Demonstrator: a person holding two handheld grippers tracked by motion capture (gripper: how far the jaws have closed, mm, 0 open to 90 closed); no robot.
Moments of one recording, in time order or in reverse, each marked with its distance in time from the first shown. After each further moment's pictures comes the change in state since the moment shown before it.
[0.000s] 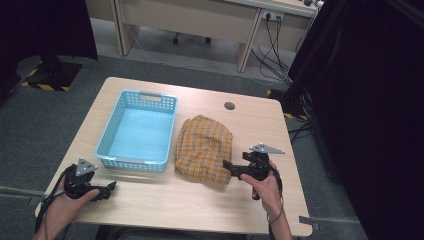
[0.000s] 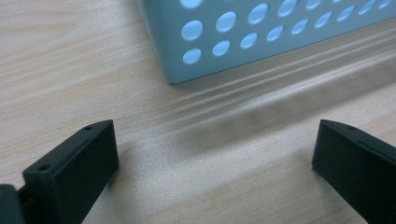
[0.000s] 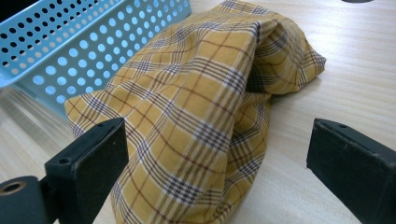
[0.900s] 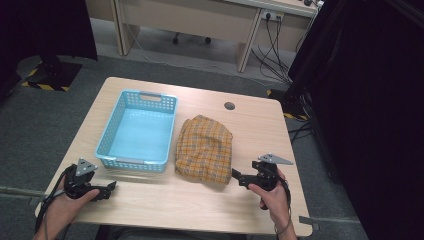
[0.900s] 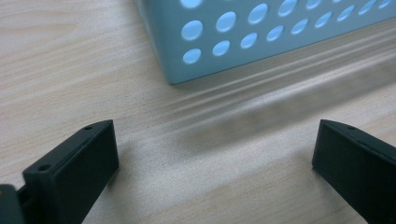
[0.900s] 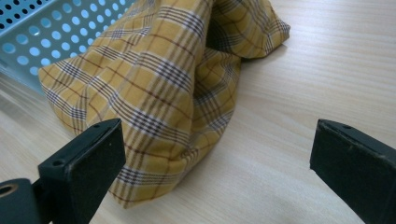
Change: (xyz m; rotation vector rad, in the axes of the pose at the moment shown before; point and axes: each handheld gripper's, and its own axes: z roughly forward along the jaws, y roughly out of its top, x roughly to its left) left arm 0.000 0.000 0.000 0.000 0.000 0.000; right arm -0.011 -0.027 -0.020 0.017 -0.066 0.006
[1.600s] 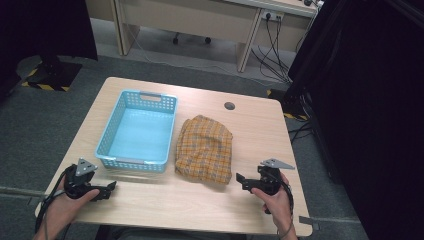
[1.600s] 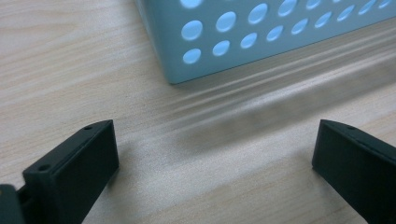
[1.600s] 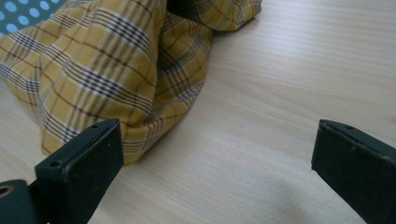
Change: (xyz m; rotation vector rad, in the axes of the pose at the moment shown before) left arm 0.000 0.000 0.000 0.000 0.000 0.000; right arm -0.012 -0.017 -0.002 0.035 -0.073 0.003
